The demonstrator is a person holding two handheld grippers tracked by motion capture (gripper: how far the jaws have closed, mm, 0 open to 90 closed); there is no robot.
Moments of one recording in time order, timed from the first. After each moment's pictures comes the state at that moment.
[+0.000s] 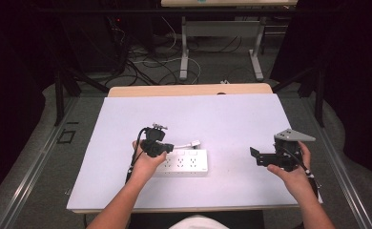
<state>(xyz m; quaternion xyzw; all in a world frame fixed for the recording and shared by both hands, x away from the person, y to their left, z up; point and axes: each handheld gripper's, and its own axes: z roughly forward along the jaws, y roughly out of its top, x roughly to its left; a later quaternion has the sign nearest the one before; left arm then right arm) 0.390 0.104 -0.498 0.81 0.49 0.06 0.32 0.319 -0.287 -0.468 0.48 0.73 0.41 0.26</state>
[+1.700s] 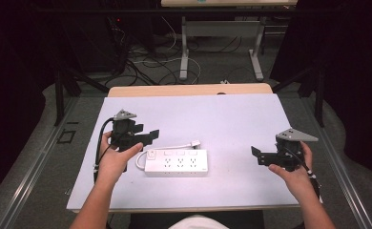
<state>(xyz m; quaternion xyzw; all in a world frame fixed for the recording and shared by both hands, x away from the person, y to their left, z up) 0.361 0.172 -0.425 0.75 0.48 0.15 0.43 0.316 -0.289 -0.464 0.48 0.72 0.41 0.27</state>
